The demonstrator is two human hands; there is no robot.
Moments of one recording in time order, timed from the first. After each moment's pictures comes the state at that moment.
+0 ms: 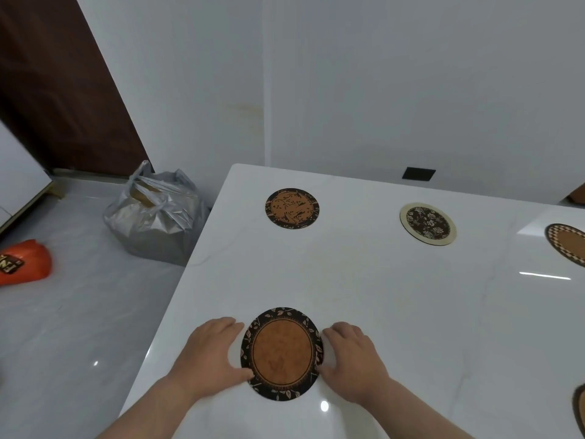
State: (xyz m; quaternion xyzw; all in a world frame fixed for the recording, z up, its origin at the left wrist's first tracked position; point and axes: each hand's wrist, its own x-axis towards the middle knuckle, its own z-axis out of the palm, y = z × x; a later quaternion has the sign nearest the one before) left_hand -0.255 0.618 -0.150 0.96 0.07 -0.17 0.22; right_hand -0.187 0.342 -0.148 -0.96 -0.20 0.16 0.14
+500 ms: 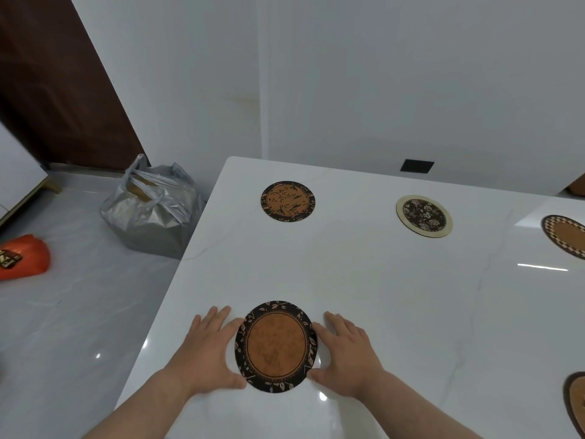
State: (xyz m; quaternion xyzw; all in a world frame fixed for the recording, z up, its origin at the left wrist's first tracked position) left_hand -0.259 0.615 -0.155 0.96 0.03 -0.20 0.18; right_hand -0.189 0.334 -0.152 -0.94 -0.24 0.21 0.09
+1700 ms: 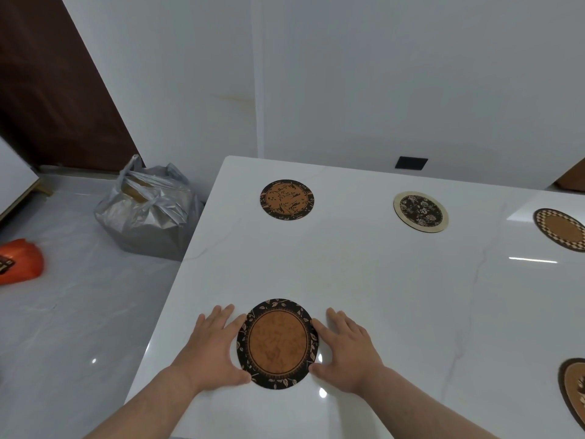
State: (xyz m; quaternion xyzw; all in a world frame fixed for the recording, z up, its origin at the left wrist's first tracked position) left_hand -0.259 0.618 -0.152 0.96 0.04 -0.20 0.20; right_hand -0.195 0.341 -0.156 -0.94 -0.22 0.24 0.08
